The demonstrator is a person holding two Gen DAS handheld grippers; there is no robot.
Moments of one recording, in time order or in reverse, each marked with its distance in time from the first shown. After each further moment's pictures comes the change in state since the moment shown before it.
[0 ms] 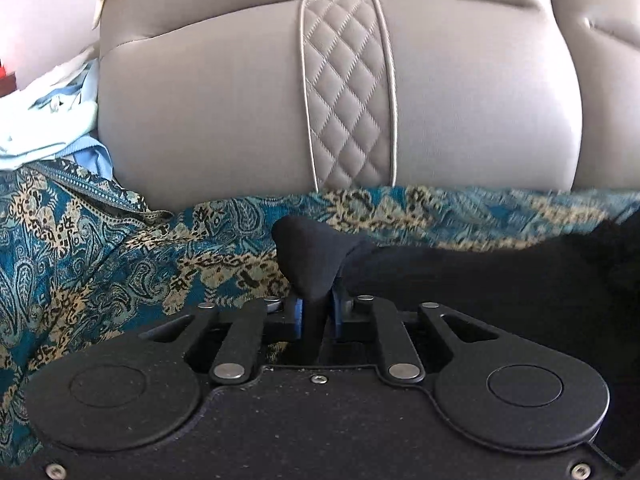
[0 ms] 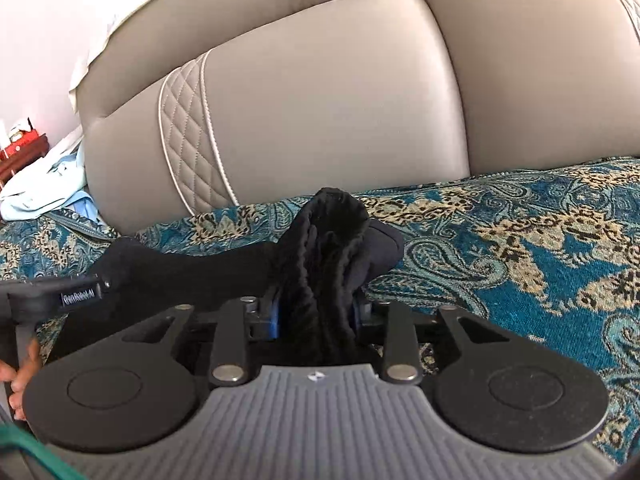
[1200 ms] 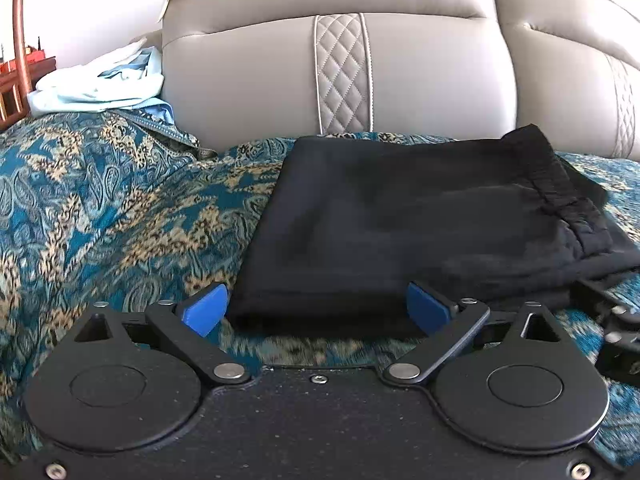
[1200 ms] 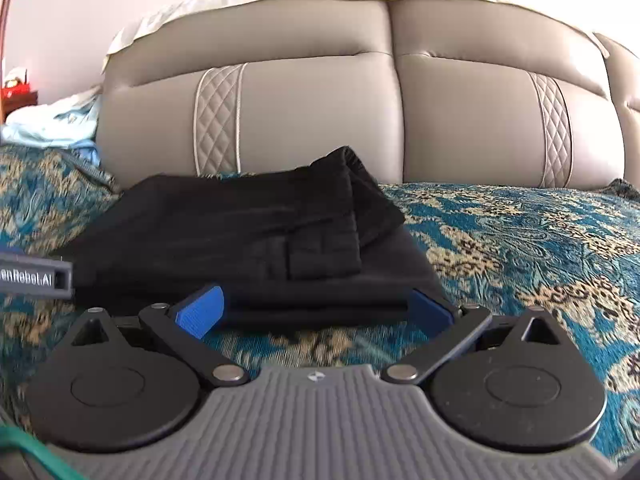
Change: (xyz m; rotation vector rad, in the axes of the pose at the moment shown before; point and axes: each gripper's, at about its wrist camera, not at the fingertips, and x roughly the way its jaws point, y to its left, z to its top) left arm -0.176 0.002 -0.123 -0.044 -0.024 -0.012; right arm -0.134 0.075 -0.137 -0.199 -0.171 -0.251
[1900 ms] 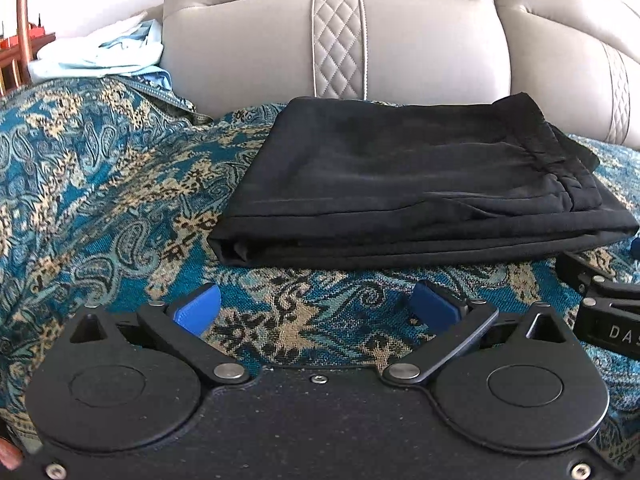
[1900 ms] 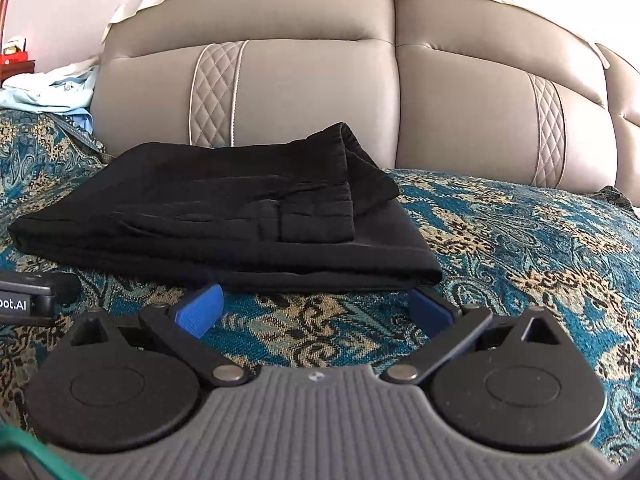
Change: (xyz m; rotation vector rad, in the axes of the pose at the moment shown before) left arm 0.001 -0.002 -0.030 -0.040 0.051 -0.020; right arm 0.004 0.003 -0.014 -0.057 0.037 -0.042
